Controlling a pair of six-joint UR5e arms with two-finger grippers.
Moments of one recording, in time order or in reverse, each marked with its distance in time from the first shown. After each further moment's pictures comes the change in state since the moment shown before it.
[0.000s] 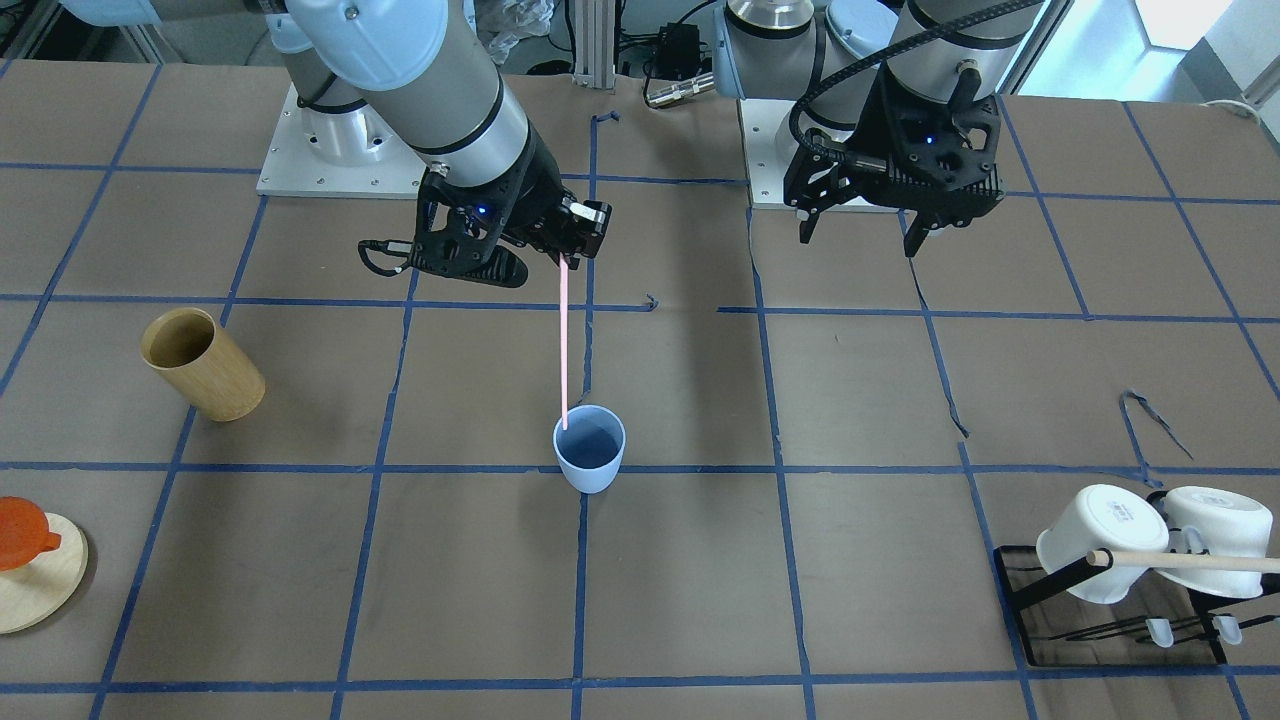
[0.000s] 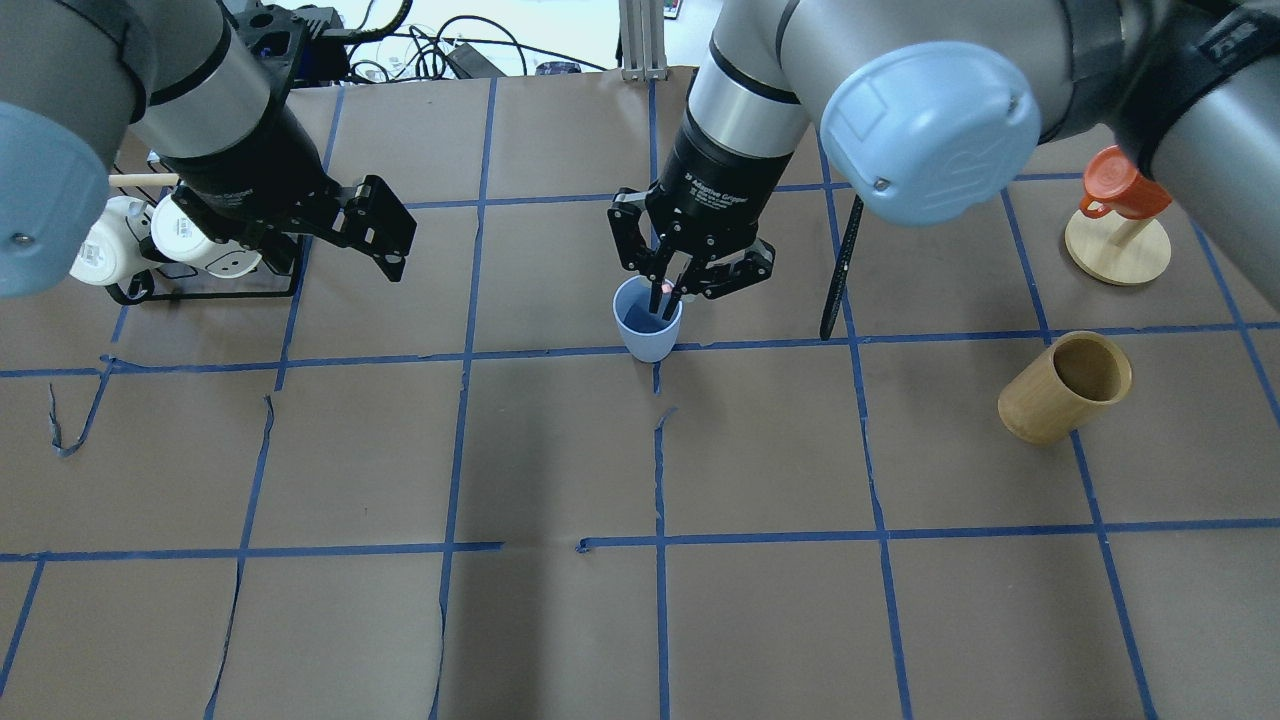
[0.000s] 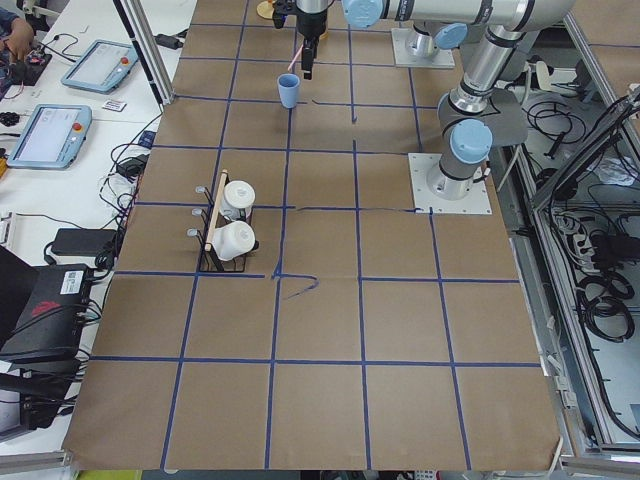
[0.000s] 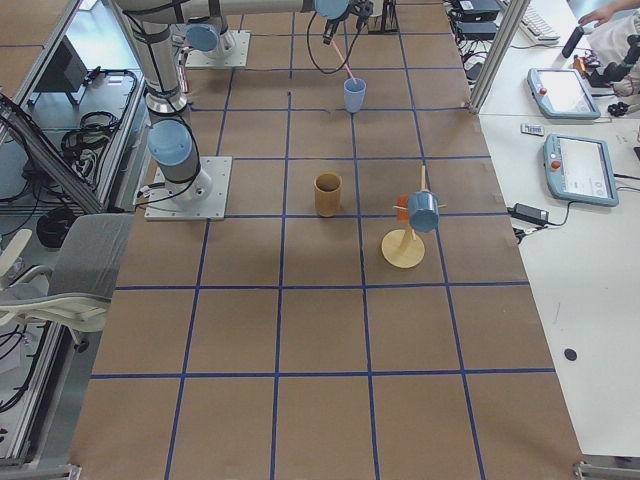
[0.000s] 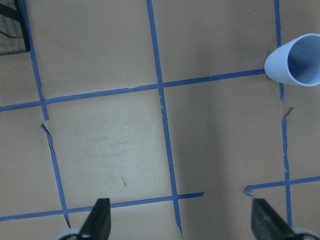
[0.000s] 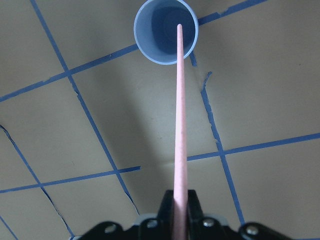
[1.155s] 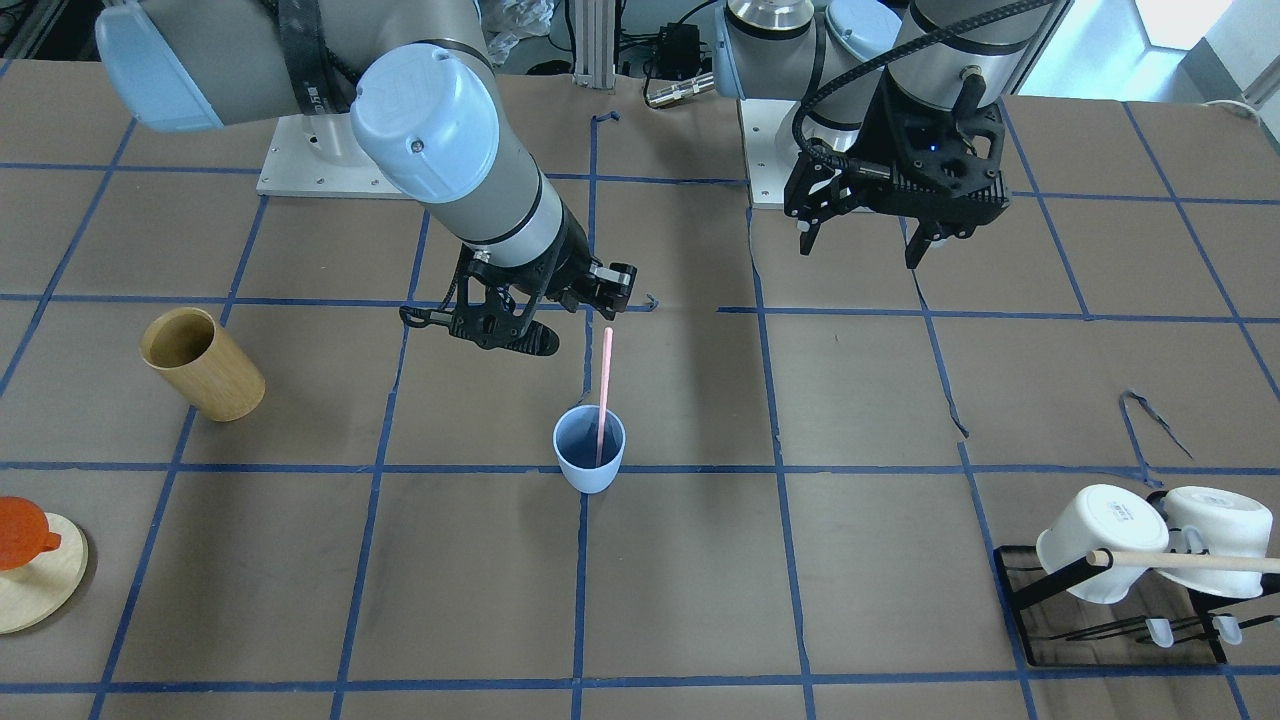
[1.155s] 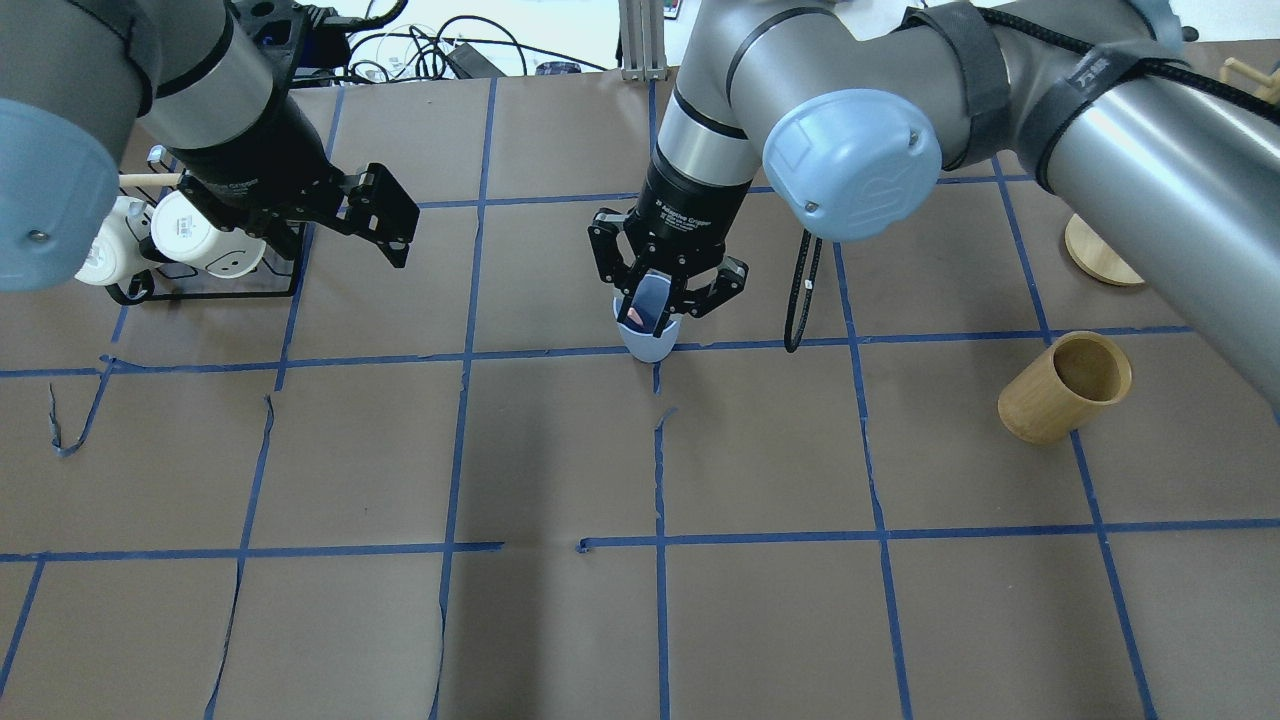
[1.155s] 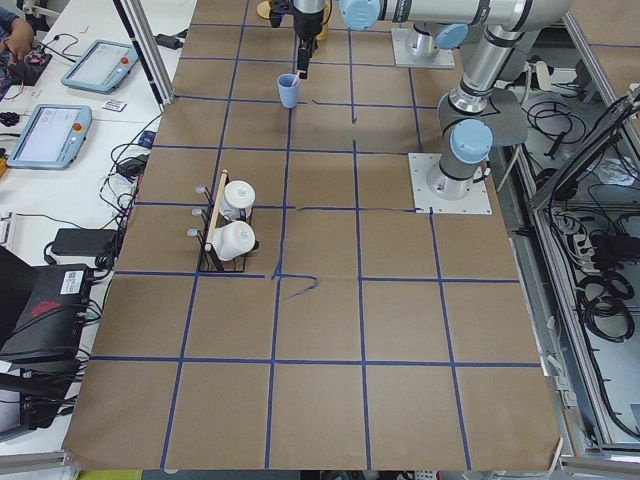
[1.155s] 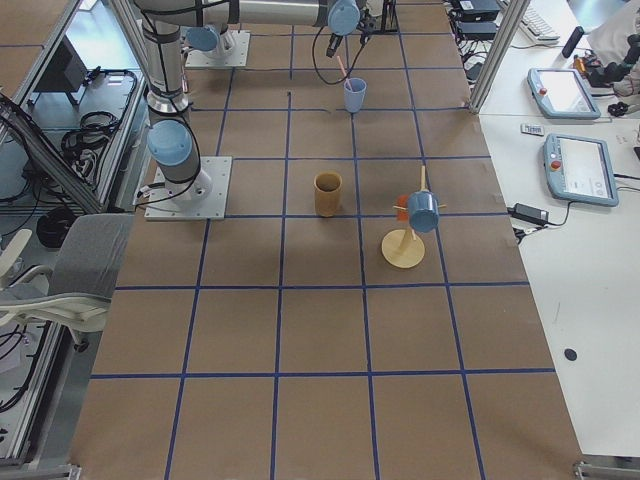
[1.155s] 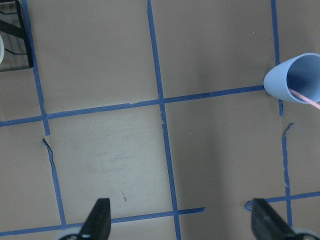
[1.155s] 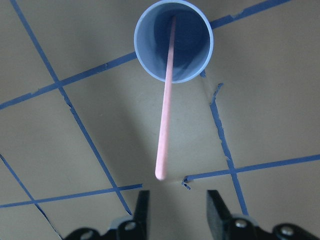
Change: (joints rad) left arm 0.000 -0.009 0.002 0.027 -0.005 -0.002; right arm 0.012 0.095 0.011 -0.092 0.003 0.015
